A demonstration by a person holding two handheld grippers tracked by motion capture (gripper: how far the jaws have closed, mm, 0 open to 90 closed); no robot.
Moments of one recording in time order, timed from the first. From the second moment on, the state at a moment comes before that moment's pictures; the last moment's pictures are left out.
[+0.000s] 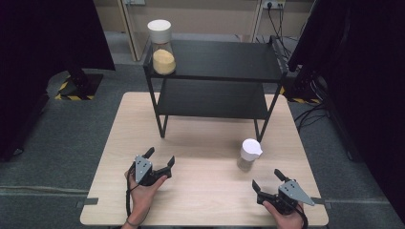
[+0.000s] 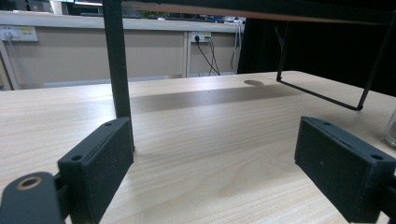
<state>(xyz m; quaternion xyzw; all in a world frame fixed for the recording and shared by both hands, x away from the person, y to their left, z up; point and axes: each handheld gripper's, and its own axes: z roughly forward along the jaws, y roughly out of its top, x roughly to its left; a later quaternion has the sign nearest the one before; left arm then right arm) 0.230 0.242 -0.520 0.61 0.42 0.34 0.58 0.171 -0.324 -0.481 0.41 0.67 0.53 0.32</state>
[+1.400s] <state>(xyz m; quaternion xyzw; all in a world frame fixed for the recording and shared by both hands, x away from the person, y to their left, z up) 0.231 0.241 -0.519 0.61 0.42 0.34 0.58 0.255 -0.292 -0.470 0.39 0.70 0.51 0.32</state>
